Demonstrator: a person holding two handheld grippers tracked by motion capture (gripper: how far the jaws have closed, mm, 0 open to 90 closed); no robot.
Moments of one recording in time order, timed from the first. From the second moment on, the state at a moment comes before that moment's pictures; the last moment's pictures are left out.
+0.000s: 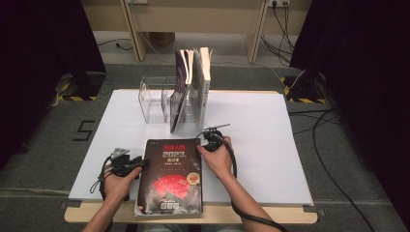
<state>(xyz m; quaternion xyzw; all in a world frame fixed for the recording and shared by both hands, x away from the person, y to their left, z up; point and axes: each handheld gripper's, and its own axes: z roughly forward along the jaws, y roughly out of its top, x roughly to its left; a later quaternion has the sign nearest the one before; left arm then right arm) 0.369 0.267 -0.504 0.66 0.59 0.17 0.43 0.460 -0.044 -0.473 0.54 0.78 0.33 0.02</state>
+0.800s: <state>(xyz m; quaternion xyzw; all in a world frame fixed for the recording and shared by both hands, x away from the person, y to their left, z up) 0.360 0.247 -0.504 0.69 0.56 0.17 0.43 0.444 -0.063 -0.473 0.55 0.78 0.31 0.01</state>
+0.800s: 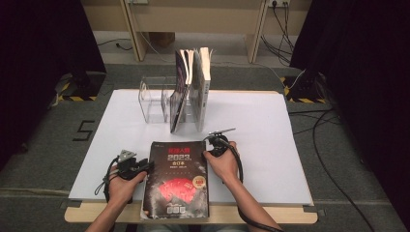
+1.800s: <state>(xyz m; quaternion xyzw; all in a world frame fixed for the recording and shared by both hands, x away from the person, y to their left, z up) 0.355 0.226 -0.504 0.71 0.53 0.17 0.42 0.476 -0.078 -0.473 0.60 0.74 0.32 0.01</state>
